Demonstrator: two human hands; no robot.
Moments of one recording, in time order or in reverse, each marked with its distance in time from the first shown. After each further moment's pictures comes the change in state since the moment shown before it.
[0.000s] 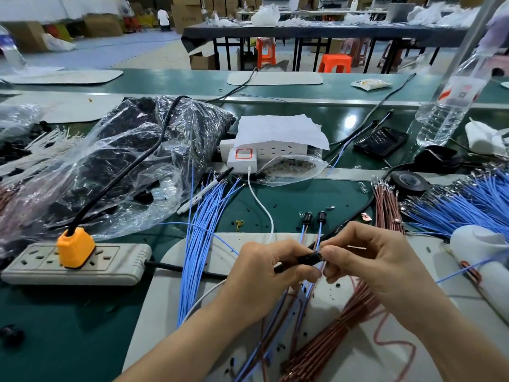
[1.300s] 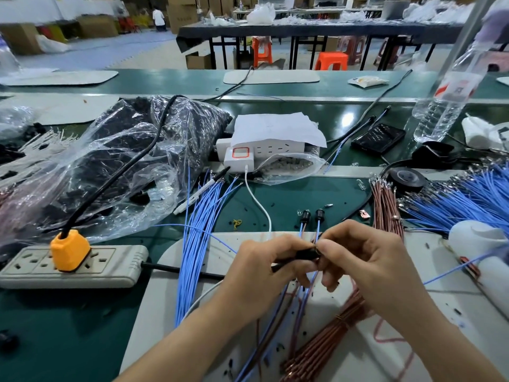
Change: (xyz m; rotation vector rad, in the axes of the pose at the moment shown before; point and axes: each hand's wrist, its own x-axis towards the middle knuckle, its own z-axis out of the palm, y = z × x) left_hand 0.002 -0.003 0.000 -0.071 -0.027 0.032; right_hand -0.003 0.010 0.006 -0.154 0.055 -0.172
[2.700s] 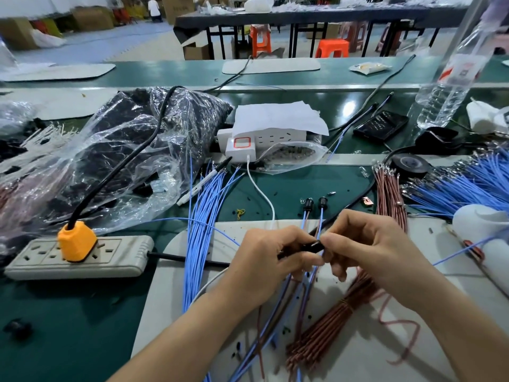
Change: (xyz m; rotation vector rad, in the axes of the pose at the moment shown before) left_hand -0.002 -0.003 0.000 0.042 -0.007 0.013; right_hand 0.004 0.000 -0.009 0.121 -0.173 0.178
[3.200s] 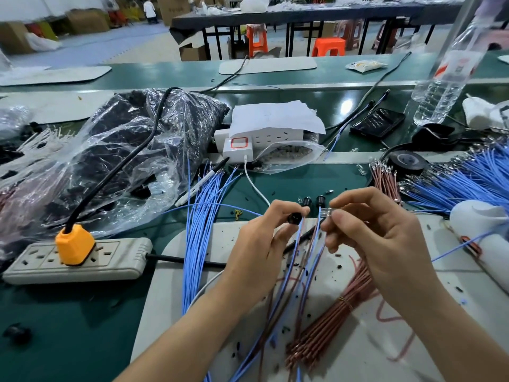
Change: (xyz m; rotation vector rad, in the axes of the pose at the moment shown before) left_hand 0.004 0.001 -0.001 0.106 0.143 0.069; right_hand -0.003 -0.004 0.015 0.182 0.242 -0.280
